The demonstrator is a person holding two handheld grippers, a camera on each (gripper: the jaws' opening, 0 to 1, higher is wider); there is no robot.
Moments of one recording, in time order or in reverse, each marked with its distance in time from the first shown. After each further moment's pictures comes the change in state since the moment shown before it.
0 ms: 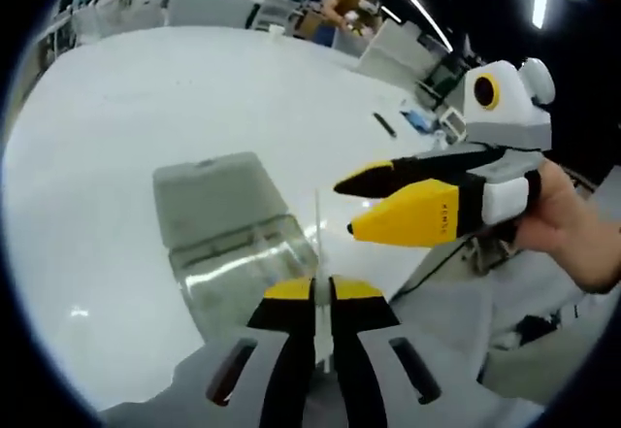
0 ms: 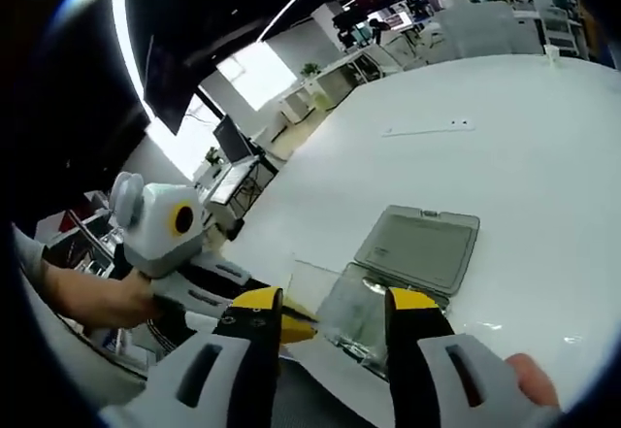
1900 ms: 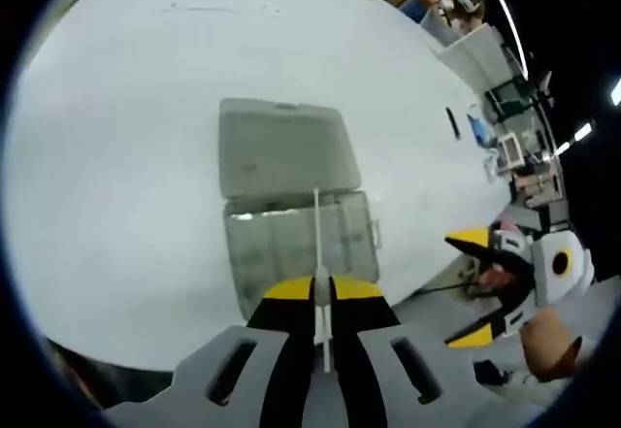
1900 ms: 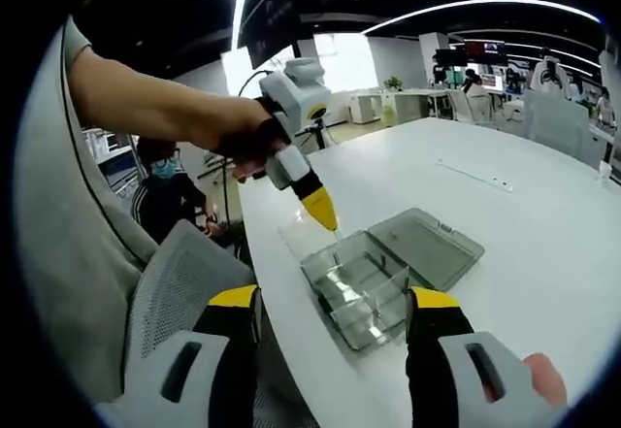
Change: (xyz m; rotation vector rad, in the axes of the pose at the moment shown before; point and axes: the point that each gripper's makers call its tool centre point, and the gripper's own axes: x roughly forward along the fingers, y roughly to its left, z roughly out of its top) left arm 0.005 0.057 -0.017 -0.342 0.226 0.147; right arm -0.028 -0.002 -0.067 -0.491 -0.022 0.090
